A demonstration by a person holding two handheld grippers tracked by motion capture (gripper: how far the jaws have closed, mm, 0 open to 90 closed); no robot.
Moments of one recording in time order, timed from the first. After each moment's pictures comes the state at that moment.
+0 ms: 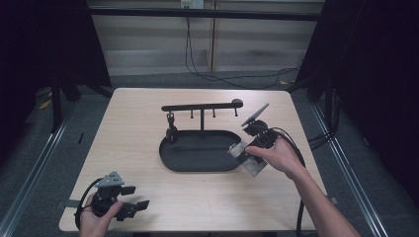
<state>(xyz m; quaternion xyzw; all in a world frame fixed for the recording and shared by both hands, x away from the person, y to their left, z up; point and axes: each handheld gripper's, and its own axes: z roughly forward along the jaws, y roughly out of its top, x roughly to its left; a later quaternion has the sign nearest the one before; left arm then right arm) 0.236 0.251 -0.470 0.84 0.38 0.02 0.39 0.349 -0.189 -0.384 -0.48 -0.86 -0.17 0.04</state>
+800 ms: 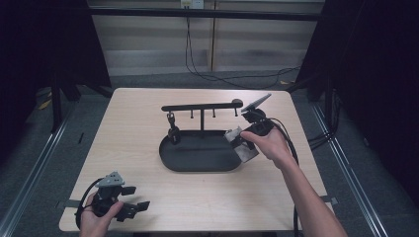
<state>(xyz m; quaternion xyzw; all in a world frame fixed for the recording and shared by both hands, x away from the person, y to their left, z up) 0.236 0.251 -0.469 0.84 0.37 0.01 0.40 0.382 -0.187 -0.383 -0.53 -0.81 -0.23 0.04</state>
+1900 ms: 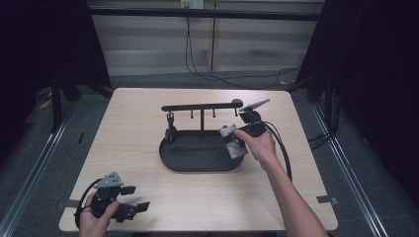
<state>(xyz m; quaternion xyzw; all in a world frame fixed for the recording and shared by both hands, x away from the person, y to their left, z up) 0.234 0.252 -0.468 0.84 0.37 0.01 0.41 0.395 -0.181 -0.415 -0.58 -0.76 -0.29 0.04</state>
